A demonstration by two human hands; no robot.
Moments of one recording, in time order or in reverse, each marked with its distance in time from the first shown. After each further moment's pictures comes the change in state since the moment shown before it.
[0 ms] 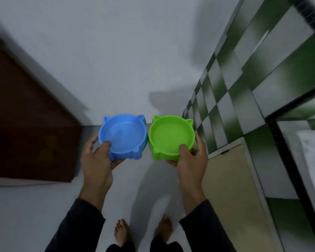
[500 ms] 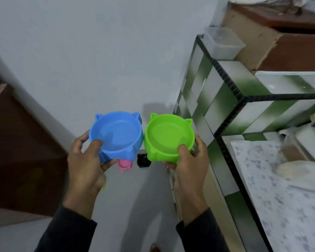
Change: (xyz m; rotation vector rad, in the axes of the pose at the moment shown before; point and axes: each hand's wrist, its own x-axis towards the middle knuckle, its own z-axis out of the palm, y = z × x) left_hand -0.107 0.105 0.037 -0.104 -0.148 0.115; right_hand -0.077 -0.134 -0.040 0.146 0.000 -0.184
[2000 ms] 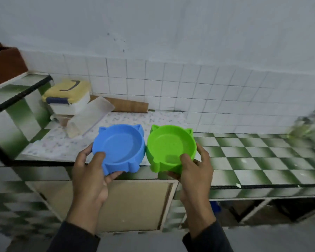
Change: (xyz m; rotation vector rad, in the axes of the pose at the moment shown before) left_hand -0.333 -0.061 0.067 0.360 -1.329 -0.416; right_hand -0.346 -0.059 -0.263 0.343 1.261 -0.517
